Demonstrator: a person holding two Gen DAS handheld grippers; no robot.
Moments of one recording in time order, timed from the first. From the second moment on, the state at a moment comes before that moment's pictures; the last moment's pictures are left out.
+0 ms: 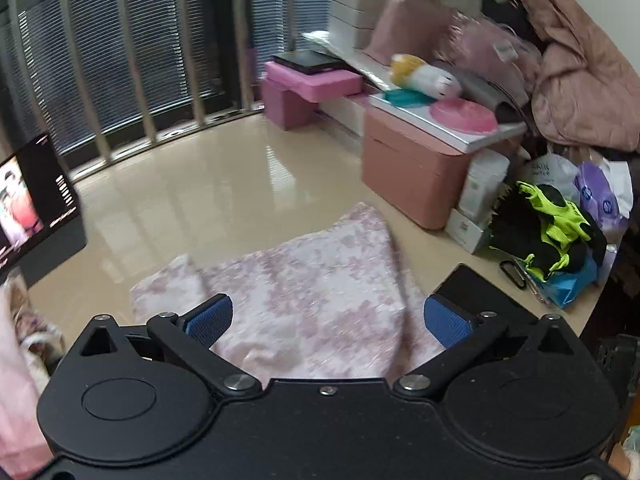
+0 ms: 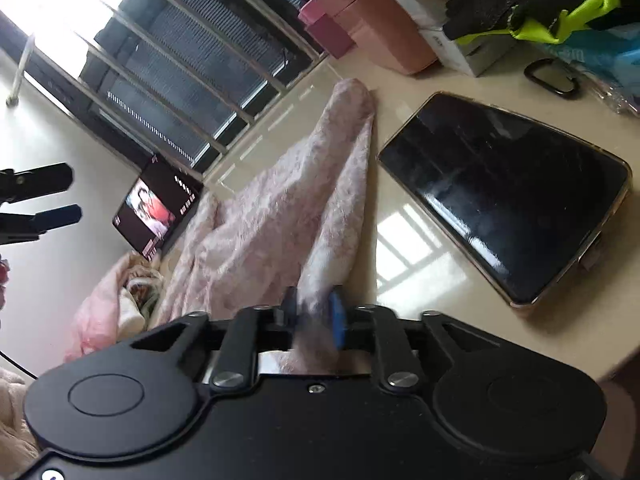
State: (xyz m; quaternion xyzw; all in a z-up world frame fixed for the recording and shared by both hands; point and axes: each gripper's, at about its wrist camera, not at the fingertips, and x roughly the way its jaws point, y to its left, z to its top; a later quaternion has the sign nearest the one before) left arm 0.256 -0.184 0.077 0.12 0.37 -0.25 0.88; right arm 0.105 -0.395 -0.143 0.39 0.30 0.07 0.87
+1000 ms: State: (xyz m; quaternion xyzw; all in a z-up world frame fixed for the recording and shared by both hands) left arm 0.355 -0.326 -0.048 0.10 0.49 -0.17 0.85; right arm 0.110 -0.334 -0.104 0.12 0.28 0.08 0.95
